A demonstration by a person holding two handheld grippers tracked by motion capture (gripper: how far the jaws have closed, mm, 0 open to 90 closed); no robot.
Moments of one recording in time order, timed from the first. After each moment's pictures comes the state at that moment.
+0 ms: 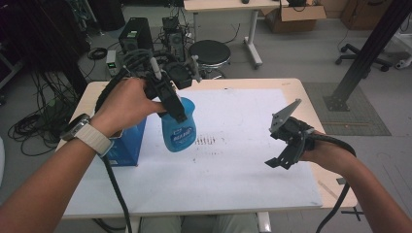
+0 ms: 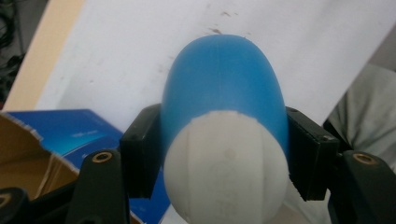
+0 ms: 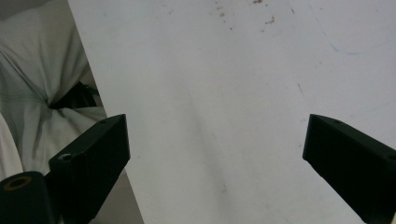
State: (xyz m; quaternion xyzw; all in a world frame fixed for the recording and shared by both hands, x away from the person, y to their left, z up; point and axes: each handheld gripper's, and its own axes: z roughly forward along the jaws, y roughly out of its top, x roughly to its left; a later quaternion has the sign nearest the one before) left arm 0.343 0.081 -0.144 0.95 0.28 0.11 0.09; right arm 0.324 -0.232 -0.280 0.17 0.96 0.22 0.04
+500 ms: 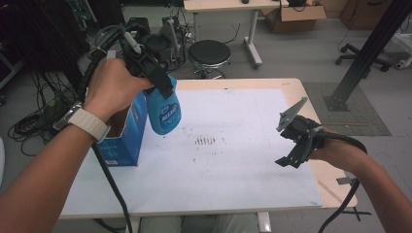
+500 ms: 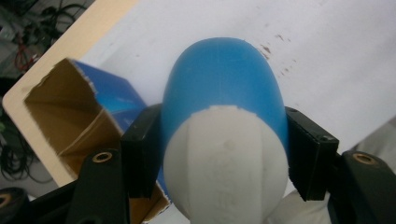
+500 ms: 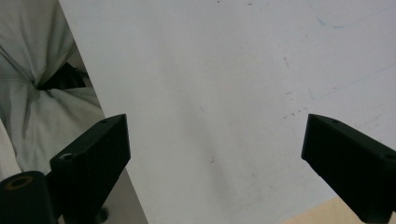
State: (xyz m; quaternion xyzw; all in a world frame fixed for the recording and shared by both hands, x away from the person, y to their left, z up) left arm 0.366 0.114 -0.112 0.88 0.43 0.14 0.11; right arm 0.325 -0.246 -0.273 0.17 0.97 0.18 0.05
